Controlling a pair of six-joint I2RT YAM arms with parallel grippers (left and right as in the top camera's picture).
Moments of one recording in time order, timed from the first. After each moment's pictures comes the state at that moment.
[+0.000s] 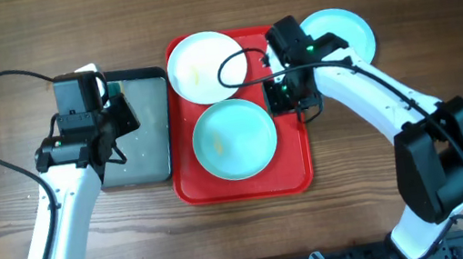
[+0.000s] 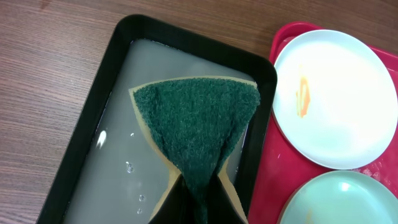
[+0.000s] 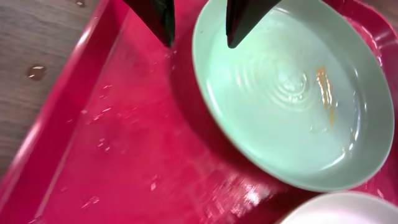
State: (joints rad) left arm -0.04 1.33 0.97 -0.58 -0.03 -0.30; right arm 0.42 1.86 1.33 -0.87 -0.22 0.29
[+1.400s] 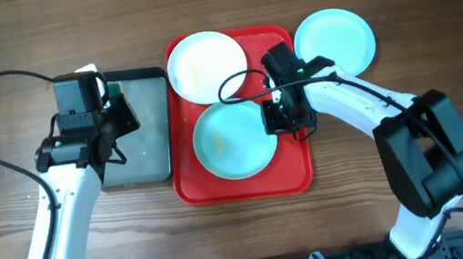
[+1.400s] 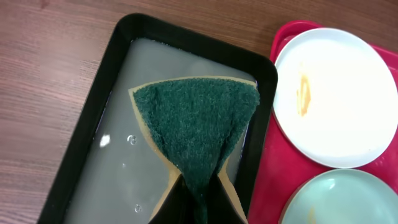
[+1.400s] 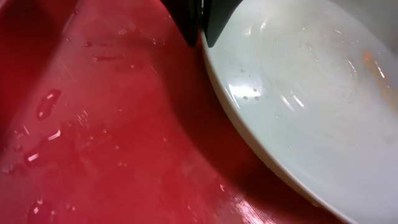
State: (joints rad) left arm -0.04 1.33 0.97 -0.58 -0.03 -0.28; right arm 0.45 1.90 1.18 -0.72 -0.25 0.42
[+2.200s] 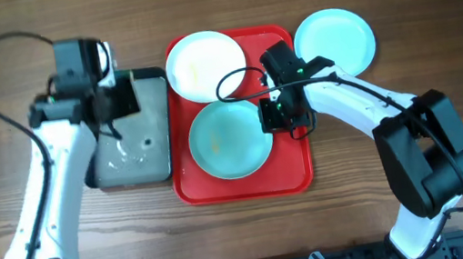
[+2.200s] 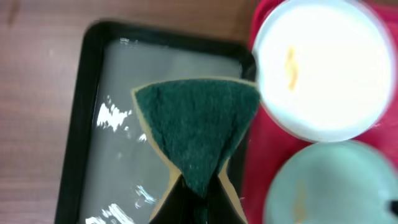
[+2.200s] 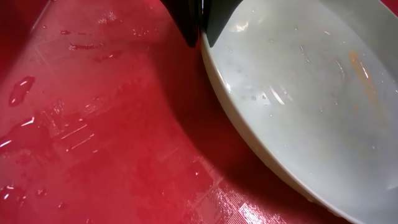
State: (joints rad) left arm -0.06 1.52 1.29 -0.86 0.03 -0.17; right arm 0.45 1.90 1.18 -0.69 -0.28 0.43
